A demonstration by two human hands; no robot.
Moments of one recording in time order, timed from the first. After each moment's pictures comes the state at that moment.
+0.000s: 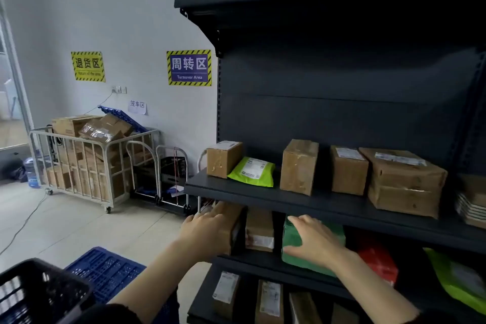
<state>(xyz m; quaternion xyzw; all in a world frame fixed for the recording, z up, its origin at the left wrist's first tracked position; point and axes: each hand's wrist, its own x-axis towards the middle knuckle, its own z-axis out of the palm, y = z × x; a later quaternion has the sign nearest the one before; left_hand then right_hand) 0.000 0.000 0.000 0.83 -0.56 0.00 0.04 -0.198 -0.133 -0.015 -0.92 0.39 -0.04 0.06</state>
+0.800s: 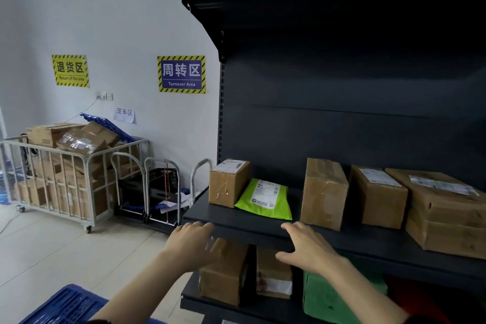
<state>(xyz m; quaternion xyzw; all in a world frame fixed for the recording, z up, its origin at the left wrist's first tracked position) 0.136 -0.086 -0.012 0.81 -0.58 0.01 0.06 -0.081 -0.213 -0.011 -0.91 0.40 -0.06 0.07</state>
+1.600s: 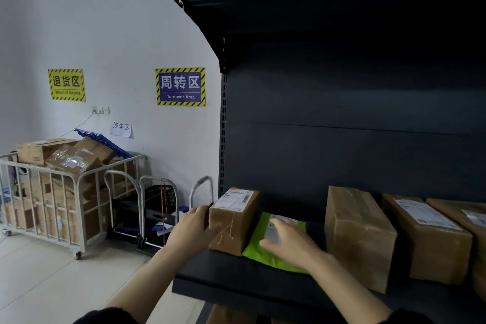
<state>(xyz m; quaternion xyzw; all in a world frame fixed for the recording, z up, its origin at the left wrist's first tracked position) 0.226 -0.208 0.023 0.81 -0.51 0.00 0.29 0.035 -0.318 0.017 -0.90 0.40 -0.14 0.14</state>
